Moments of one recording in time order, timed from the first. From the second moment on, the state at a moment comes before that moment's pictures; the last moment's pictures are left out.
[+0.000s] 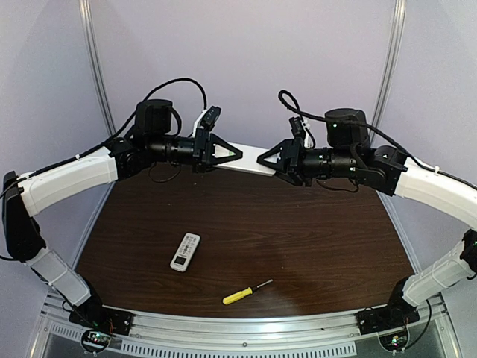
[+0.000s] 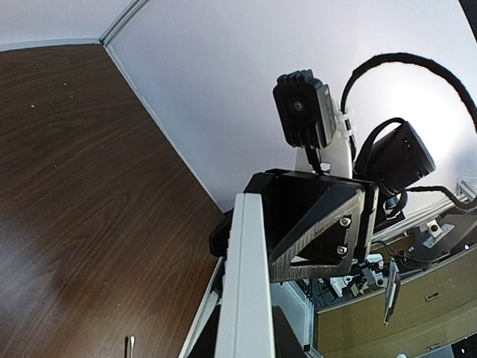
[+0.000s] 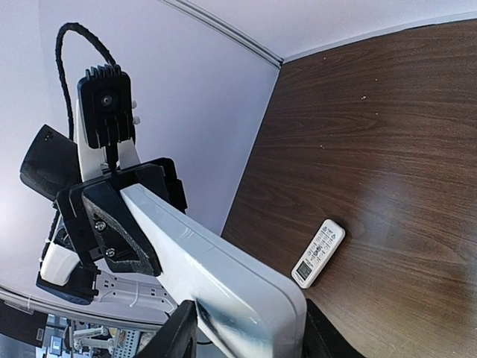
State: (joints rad) left arm -0.72 1.54 1.37 -0.06 0.79 -0.79; right arm 0.82 1.35 1.28 -0.26 -0.27 0.93
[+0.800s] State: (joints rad) left arm -0.71 1.54 1.37 -0.01 0.84 -0.83; right arm 0.82 1.30 1.26 -0.22 -0.29 0.91
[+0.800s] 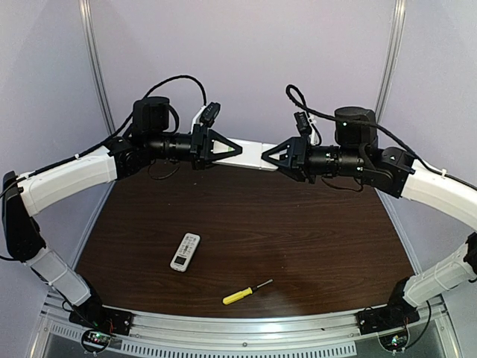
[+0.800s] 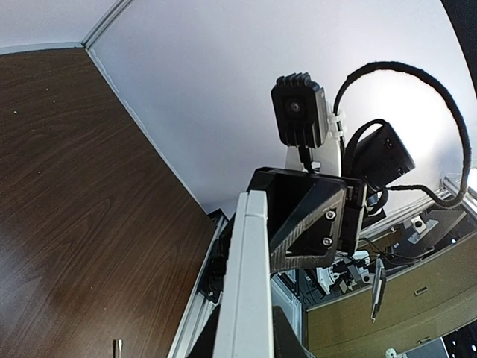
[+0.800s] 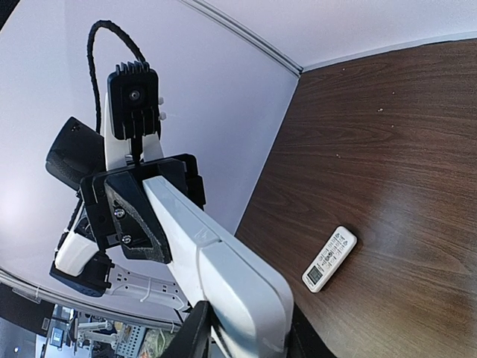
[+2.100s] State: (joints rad) left arm -0.73 1.53 1.37 -0.06 0.79 -0.79; right arm 0.82 1.28 1.26 -0.32 -0.25 0.88
